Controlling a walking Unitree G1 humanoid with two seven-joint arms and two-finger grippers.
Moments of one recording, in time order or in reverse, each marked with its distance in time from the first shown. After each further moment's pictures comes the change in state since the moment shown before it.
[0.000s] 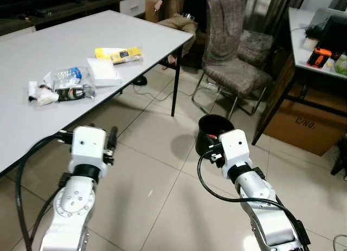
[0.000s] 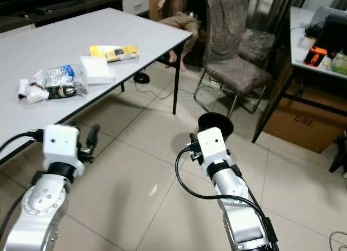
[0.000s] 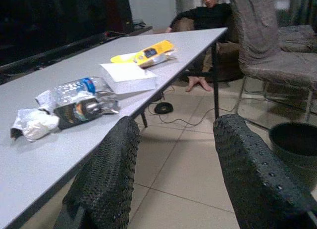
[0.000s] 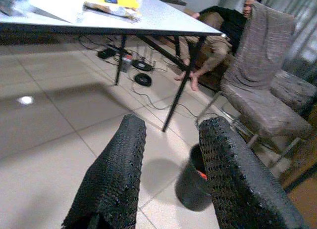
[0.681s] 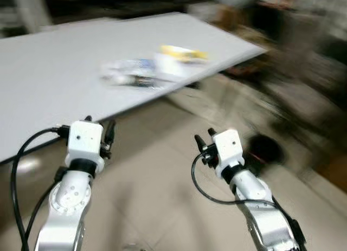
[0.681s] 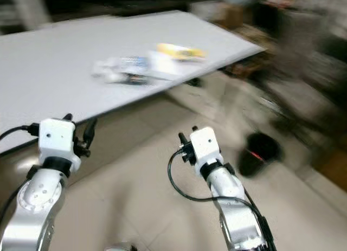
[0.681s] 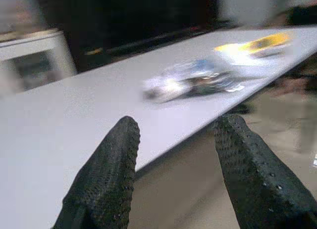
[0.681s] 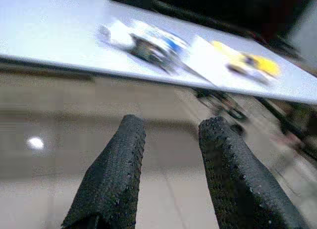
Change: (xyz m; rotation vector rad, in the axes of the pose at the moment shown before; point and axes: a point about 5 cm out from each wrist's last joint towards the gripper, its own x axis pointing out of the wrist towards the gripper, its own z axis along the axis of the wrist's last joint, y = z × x) left arm 0.002 0.012 0.002 0.021 -0.026 0.021; right arm 0.005 0.013 0.011 0.018 -0.080 0.102
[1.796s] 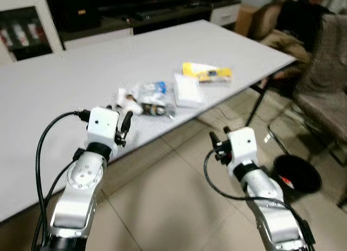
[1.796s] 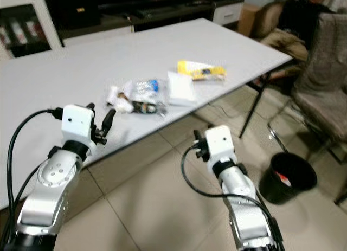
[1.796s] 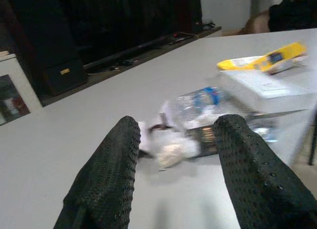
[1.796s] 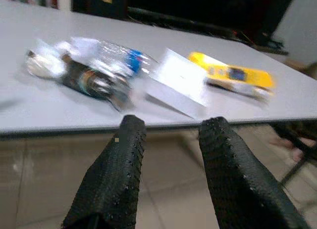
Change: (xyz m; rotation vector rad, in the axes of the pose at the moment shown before) left arm 0.041 -0.017 0.009 -0.009 -0.057 -0.149; right arm -0.007 -0.019 -0.006 0.016 0.006 -0.091
